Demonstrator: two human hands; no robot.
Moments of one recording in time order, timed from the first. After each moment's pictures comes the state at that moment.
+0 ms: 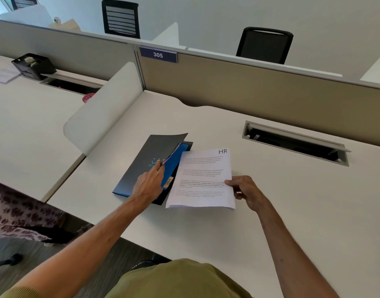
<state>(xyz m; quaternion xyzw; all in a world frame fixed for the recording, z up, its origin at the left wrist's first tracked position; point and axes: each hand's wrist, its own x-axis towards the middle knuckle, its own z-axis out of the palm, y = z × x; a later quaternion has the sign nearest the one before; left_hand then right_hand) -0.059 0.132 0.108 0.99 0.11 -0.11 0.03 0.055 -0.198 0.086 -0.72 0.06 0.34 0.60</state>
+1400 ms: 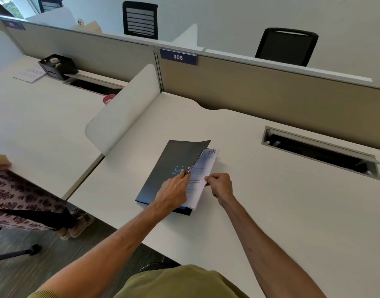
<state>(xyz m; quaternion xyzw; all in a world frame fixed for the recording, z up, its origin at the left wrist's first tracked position) -0.056 0.123 0.111 0.99 0.05 -0.11 0.09 0.045 -0.036 0.060 -0.83 0.09 0.23 0.50</state>
